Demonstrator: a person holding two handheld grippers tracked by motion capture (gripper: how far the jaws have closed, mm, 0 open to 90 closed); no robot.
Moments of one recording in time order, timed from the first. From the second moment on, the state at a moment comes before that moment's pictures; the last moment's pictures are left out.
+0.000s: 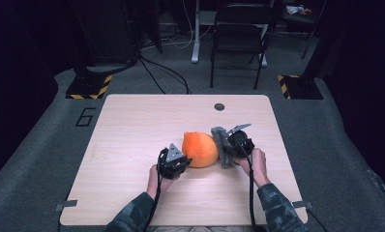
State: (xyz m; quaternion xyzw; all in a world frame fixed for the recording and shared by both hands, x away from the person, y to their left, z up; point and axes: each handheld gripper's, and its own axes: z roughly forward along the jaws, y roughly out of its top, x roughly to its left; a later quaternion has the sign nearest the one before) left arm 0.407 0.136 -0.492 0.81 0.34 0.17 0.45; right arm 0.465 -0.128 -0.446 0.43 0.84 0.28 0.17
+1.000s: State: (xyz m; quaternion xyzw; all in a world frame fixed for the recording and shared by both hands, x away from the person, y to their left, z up) left arm 0.400 0.118 -0.501 0.81 0.33 0.26 0.40; right arm 0.448 -0.097 -0.434 0.37 0.85 0.30 0.20
